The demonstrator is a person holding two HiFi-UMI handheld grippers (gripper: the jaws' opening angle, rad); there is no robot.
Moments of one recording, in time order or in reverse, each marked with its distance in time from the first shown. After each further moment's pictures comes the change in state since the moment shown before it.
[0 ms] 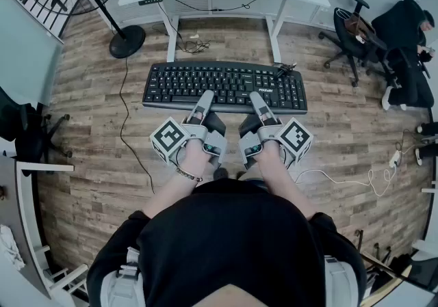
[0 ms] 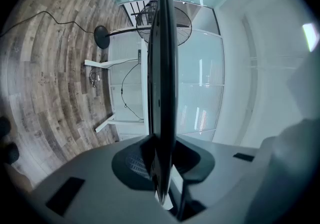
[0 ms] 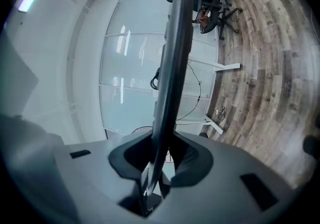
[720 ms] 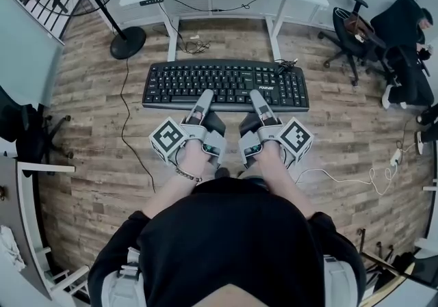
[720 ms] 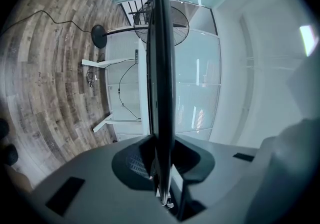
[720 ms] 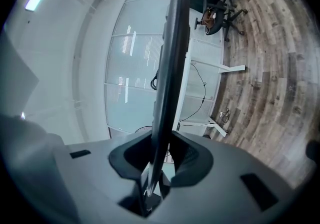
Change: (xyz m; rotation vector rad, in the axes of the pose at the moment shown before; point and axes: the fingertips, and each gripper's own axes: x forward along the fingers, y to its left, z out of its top) left arm -0.008 -0.011 -0.003 0.001 0.015 -0.034; right arm -0.008 0.012 -0.004 -0.048 -0.011 0.040
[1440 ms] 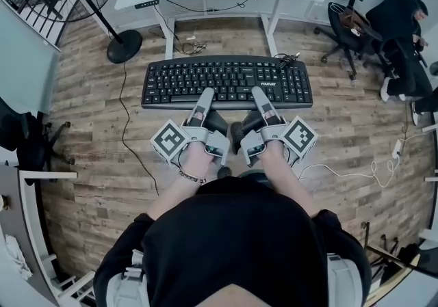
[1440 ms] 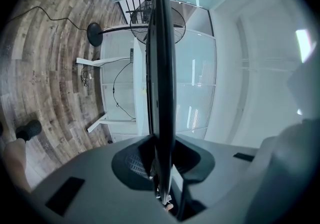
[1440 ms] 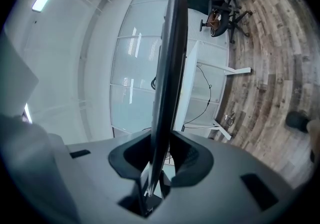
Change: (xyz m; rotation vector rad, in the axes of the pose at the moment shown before) left arm 0.001 -0.025 -0.005 -0.036 0.002 -0.088; right arm -0.003 0.019 0.000 -0.027 -0.025 0.056
